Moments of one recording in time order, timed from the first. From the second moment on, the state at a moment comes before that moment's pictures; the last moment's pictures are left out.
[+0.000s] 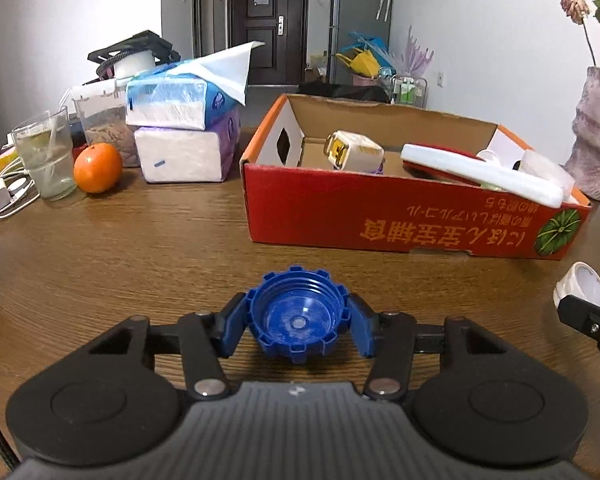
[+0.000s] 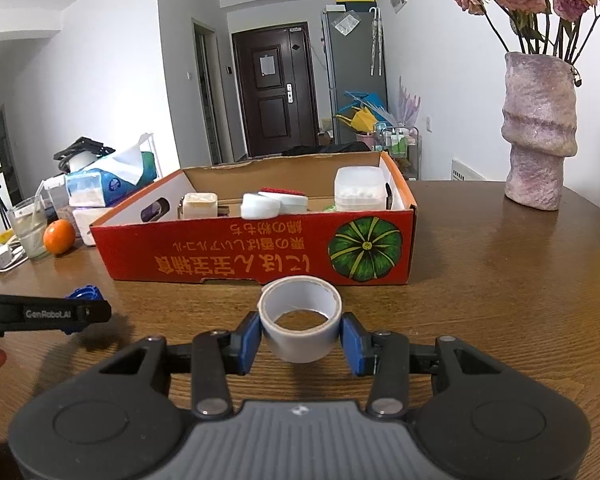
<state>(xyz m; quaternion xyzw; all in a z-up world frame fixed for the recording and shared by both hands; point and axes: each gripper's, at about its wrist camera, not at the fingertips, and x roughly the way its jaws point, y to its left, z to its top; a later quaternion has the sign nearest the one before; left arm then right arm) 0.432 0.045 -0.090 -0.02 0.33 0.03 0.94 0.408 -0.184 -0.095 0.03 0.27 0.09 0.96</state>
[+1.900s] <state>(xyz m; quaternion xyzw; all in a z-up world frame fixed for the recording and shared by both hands) 0.489 0.001 -0.010 -0.05 0.18 0.01 0.98 0.486 -0.175 -0.028 0.05 0.16 0.11 0.98</state>
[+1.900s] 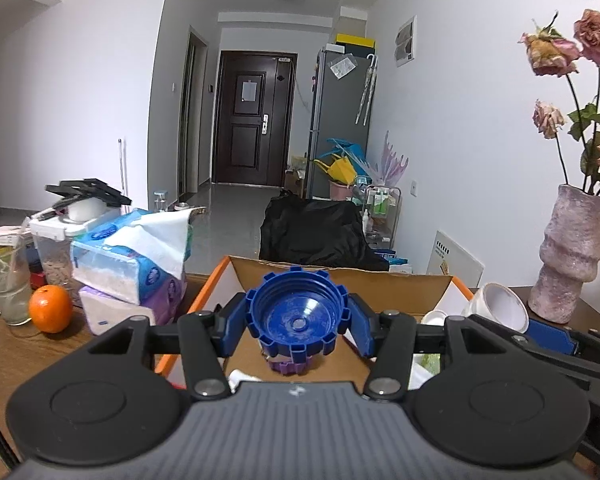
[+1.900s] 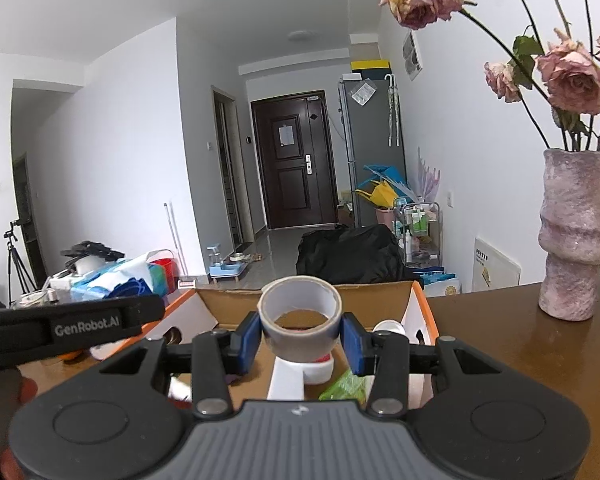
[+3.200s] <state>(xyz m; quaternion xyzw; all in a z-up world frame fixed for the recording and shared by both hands) 0.569 0.011 -0.042 -0.04 0.22 0.05 0.97 0.576 -0.173 -0.055 0.02 0.23 0.08 0.97</state>
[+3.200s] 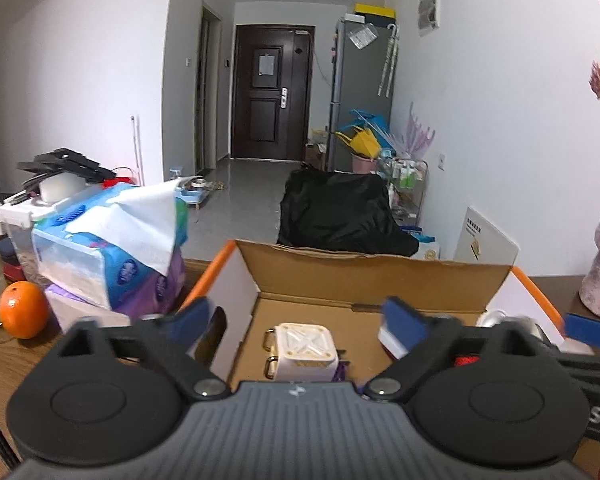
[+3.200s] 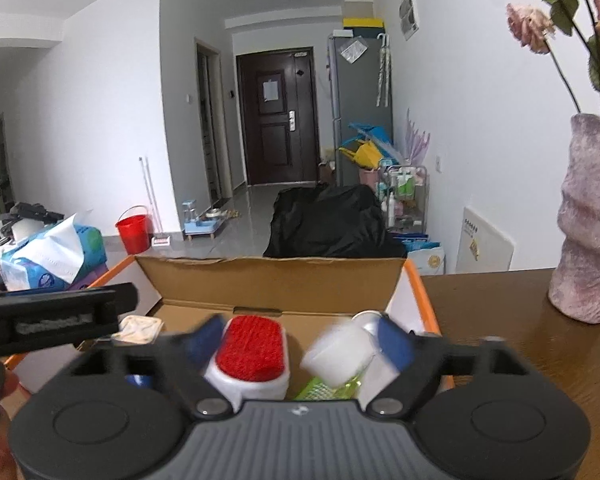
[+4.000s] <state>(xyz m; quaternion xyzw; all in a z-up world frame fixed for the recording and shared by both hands) 0.500 0.026 -0.006 -0.04 0.19 0.04 0.98 0.523 -0.194 -0.029 0.03 0.20 0.07 0.98</state>
